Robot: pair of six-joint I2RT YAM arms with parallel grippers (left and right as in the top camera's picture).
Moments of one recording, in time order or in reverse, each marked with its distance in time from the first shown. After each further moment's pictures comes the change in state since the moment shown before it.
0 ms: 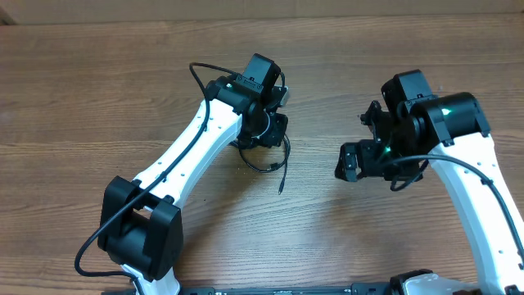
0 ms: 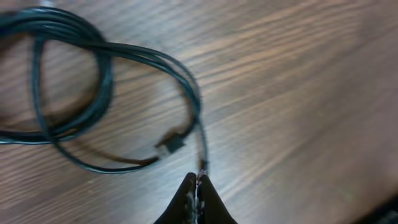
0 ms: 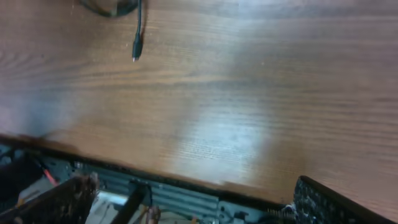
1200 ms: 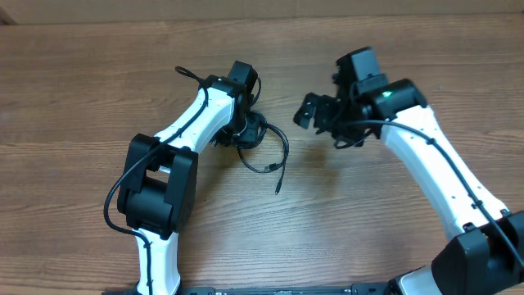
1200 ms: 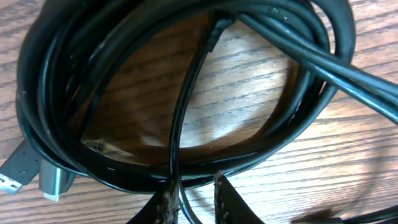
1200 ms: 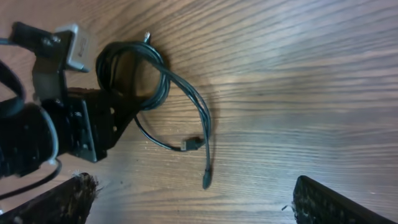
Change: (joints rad) left arm 0.133 0.246 -0.013 0.049 -0.178 -0.037; right arm 0.127 0.208 -0.042 0.578 -0.010 0.462
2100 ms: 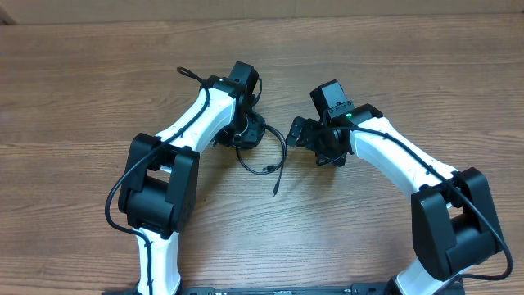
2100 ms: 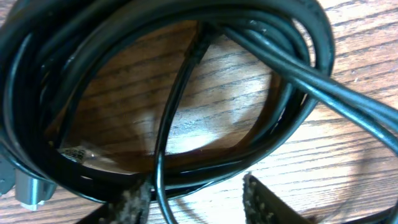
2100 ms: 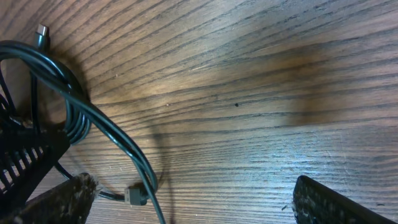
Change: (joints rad) left arm 0.000 0.004 0.000 0.007 0.012 -0.005; right arm 0.051 0.146 -0.223 0.288 0.071 0.130
